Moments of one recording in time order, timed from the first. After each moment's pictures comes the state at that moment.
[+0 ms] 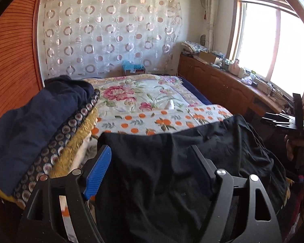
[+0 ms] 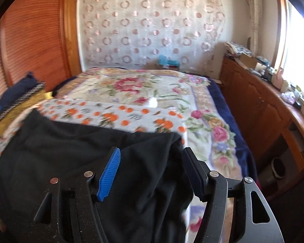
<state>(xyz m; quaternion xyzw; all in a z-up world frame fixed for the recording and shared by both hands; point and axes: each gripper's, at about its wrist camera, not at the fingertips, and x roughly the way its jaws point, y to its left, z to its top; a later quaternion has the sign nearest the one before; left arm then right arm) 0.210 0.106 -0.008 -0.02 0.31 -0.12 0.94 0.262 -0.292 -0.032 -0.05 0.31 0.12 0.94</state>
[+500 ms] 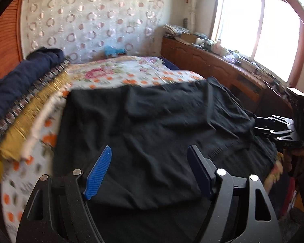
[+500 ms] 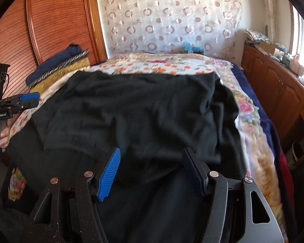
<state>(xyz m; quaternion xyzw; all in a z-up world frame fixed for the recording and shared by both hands) 0.131 0.050 -0.061 0.00 0.36 -0.19 0.91 0.144 -0.287 -0.086 -0.03 0.34 0.19 0.92</state>
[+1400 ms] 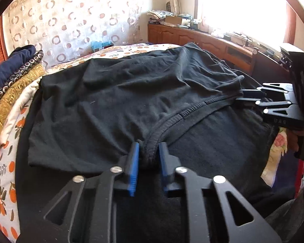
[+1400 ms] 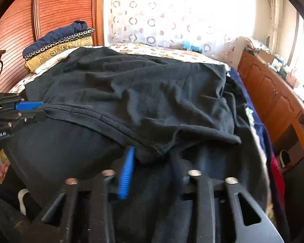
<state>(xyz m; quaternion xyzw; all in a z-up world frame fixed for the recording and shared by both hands) 0.103 -0.008 -0.105 0.07 0.37 -0.19 0.91 0.133 -0.263 -0.107 -0.10 0.35 0.16 0.92</state>
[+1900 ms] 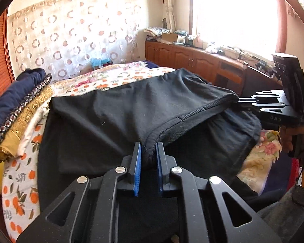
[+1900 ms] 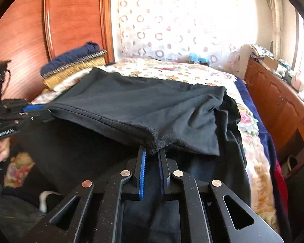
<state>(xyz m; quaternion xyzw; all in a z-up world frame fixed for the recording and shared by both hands) 0.064 0.002 -0.050 0.07 0.32 -0.21 0.92 0.092 -0.279 -0.064 -0.07 0.31 0.21 0.93</state>
